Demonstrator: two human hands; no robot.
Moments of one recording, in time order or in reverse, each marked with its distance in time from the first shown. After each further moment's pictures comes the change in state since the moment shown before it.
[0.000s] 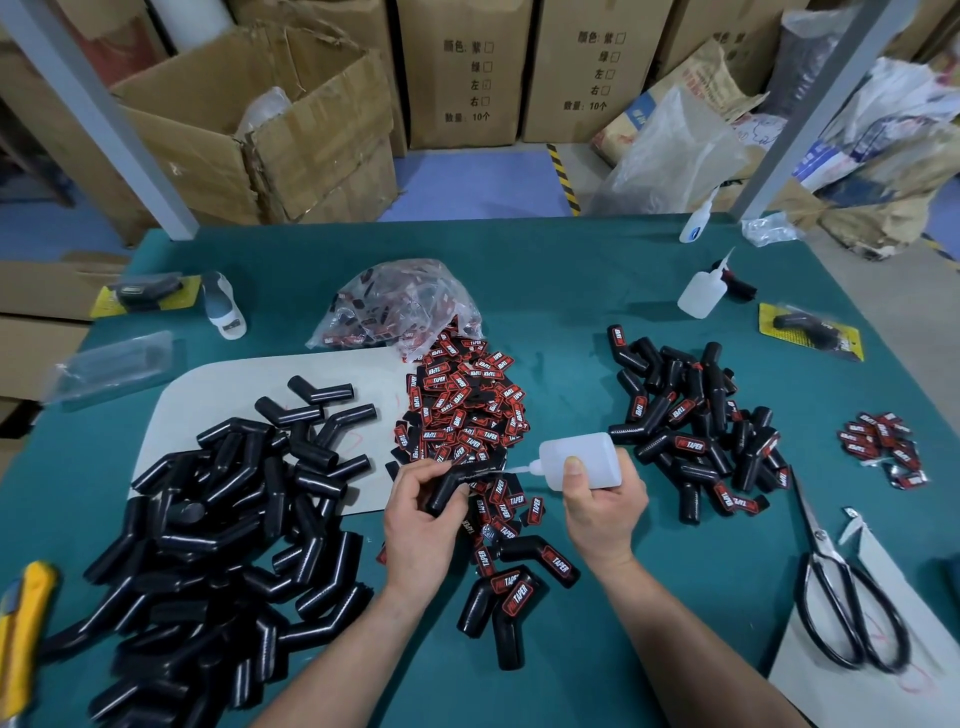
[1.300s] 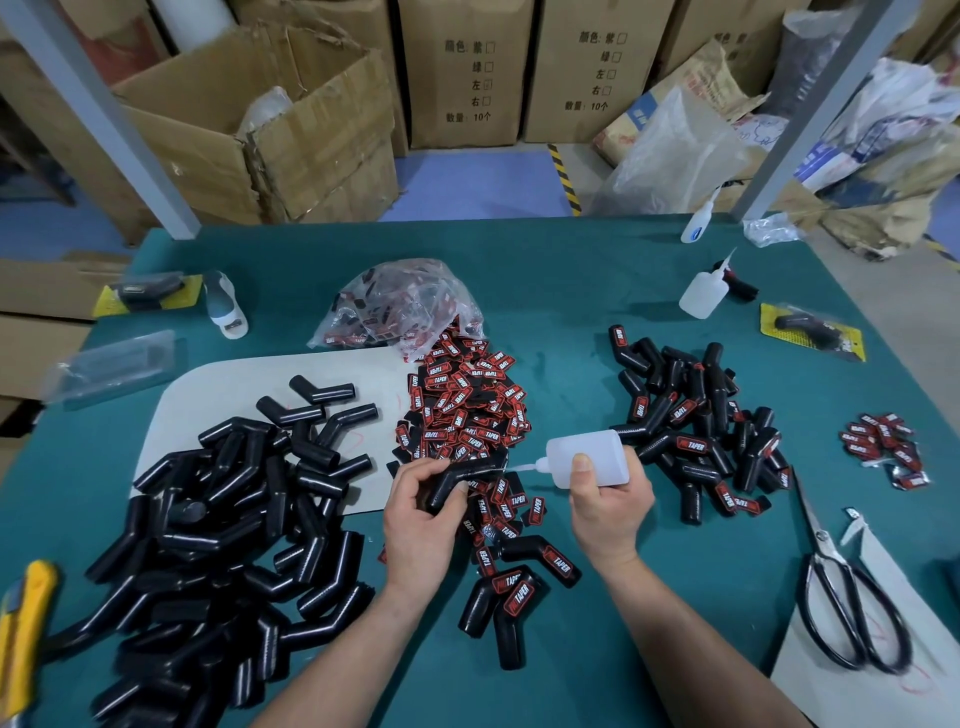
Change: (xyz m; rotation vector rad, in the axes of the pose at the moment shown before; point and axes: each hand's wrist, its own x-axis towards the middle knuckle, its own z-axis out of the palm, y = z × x) left_hand 0.002 -0.003 -0.001 -0.035 0.019 -0.062; right_hand 0.002 0.004 -0.001 0.035 0.035 0.053
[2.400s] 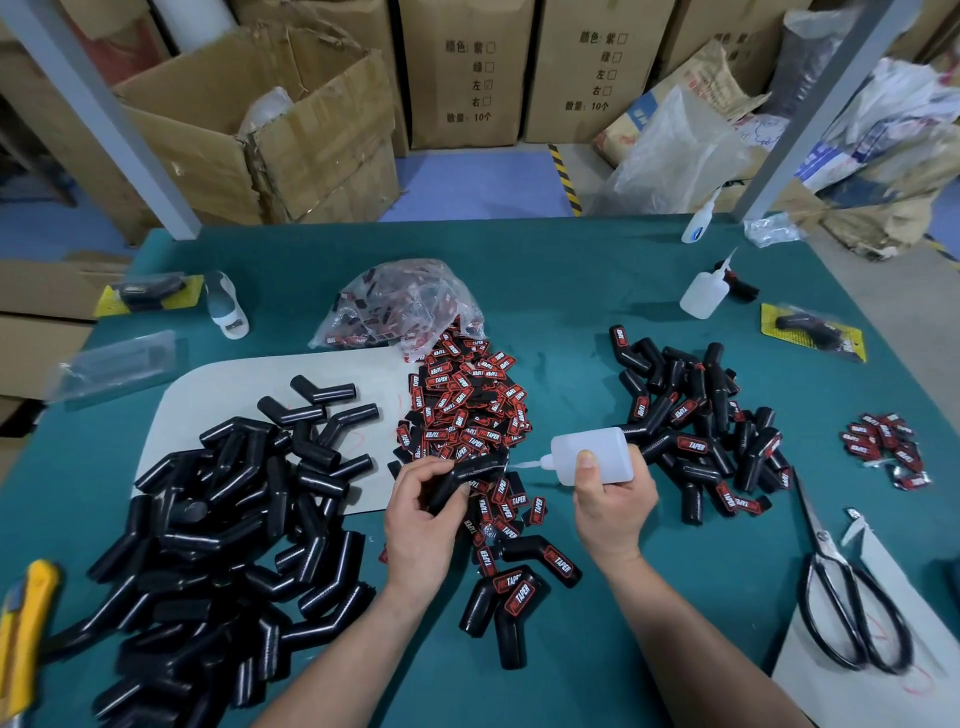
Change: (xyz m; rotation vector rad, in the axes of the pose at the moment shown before) left_hand 0.002 -0.006 0.002 -0.020 -0.008 0.079; right_hand 0.002 -0.001 0.000 0.038 0.016 0.027
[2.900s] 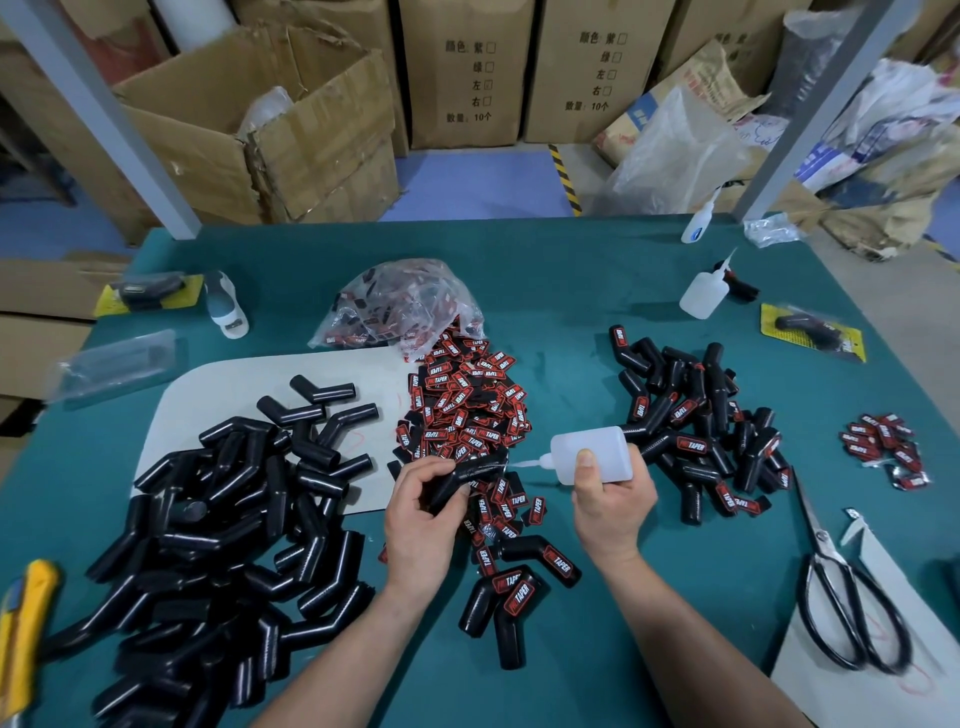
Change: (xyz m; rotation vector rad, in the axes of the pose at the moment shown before) left_hand -0.001 0.000 -0.001 -0.014 -0.023 0.006; right_hand 0.000 0.000 0.000 0.016 0.005 0.011
